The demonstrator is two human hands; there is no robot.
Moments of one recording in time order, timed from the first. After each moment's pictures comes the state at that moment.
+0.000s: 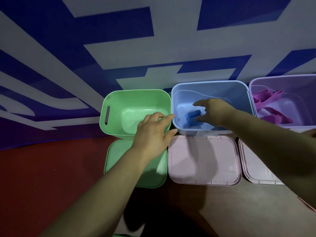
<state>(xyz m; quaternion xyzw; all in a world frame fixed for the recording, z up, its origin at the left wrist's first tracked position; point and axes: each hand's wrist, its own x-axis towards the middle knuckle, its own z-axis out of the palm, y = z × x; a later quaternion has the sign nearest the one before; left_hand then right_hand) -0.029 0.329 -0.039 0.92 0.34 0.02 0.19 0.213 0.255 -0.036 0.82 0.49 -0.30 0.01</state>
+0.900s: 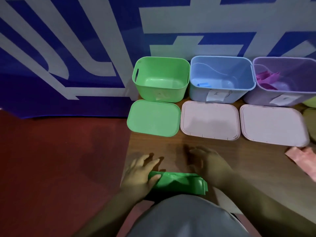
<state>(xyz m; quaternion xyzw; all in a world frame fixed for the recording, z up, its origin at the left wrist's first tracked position) -0.293 0.124 -0.069 0.87 0.42 -0.11 0.26 -0.028 0.017 -0.058 0.76 0.56 -0.30 -0.12</state>
